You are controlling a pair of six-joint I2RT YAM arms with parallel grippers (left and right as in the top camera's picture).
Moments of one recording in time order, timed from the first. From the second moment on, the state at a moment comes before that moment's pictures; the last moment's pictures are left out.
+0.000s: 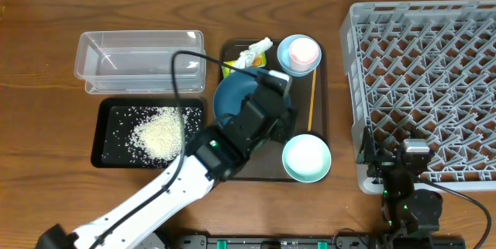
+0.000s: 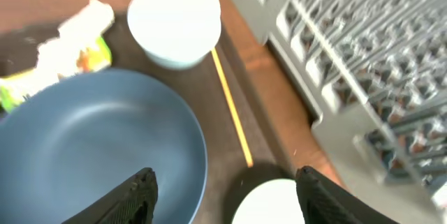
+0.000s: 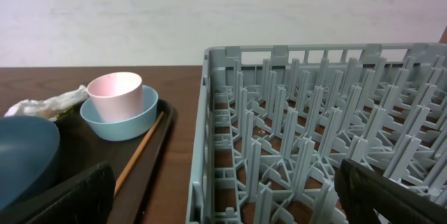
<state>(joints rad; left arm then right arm) -0.81 1.32 0.98 -0.32 -0.12 -0.43 0.03 0.01 0.01 -0.07 0.02 0.04</state>
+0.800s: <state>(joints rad) -0.60 1.61 0.99 -0.42 -0.11 -0.34 0.03 0.01 0.01 -0.07 0.02 0.04</state>
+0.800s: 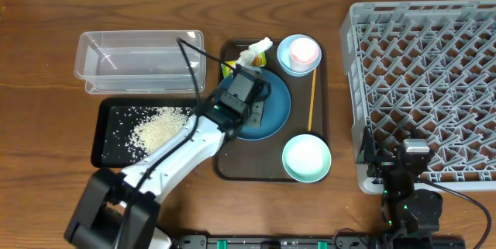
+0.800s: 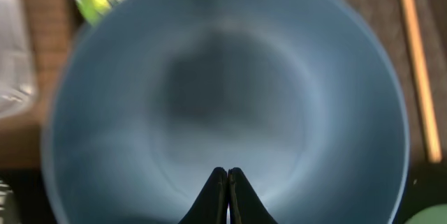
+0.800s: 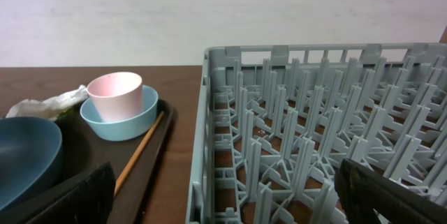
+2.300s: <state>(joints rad) -0.61 1.32 0.99 -0.69 0.21 -0.45 0.03 0.01 0.01 -0.07 0.02 0.04</state>
